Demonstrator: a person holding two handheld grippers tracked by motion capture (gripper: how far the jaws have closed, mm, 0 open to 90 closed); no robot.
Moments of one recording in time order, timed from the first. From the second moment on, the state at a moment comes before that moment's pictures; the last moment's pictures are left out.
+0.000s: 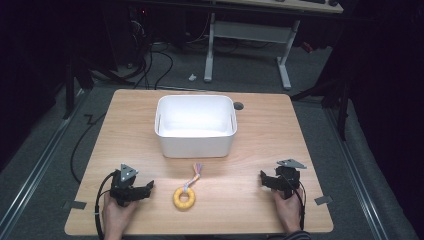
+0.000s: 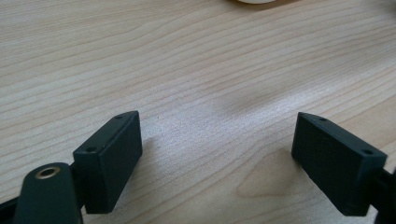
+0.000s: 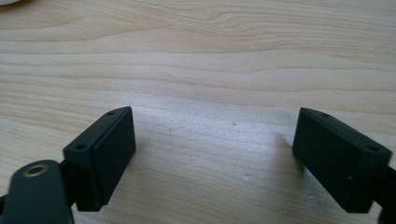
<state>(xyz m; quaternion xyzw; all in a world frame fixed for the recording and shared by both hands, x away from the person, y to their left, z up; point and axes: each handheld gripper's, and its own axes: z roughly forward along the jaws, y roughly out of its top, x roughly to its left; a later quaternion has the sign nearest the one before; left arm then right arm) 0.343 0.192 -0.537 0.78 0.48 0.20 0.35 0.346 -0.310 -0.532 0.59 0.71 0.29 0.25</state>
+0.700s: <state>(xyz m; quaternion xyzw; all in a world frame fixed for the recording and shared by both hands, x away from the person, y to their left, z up) 0.346 0.188 -0.537 0.80 0.45 0.19 0.35 0.345 -0.309 -0.531 0.56 0.73 0.30 0.24</state>
